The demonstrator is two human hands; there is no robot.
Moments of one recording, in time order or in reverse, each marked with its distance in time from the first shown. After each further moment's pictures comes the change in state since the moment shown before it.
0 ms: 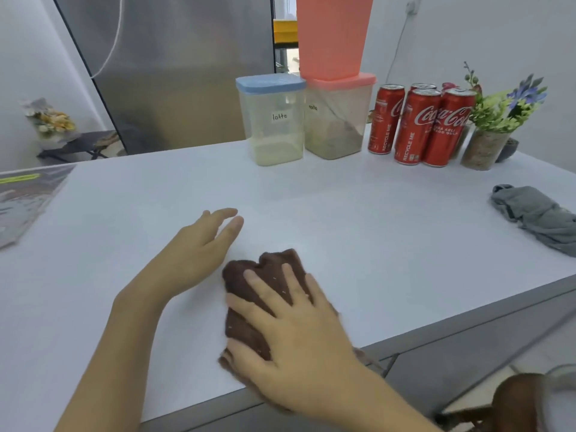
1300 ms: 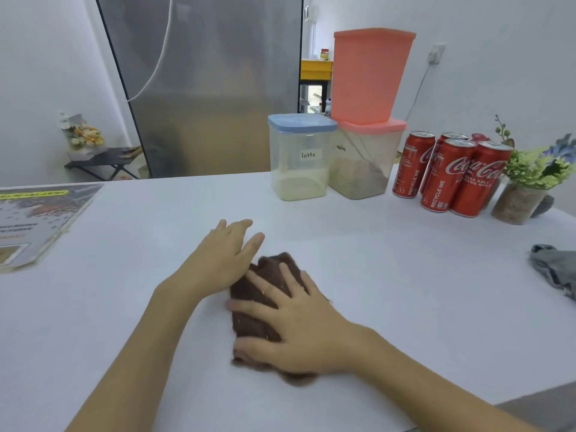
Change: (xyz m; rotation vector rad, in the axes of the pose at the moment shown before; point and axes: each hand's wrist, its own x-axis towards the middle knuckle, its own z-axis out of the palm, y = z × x) left_hand 0.060 -0.012 -0.009 0.241 0.062 0.019; right_hand 0.091 0.034 0.000 -0.018 -0.389 -0.171
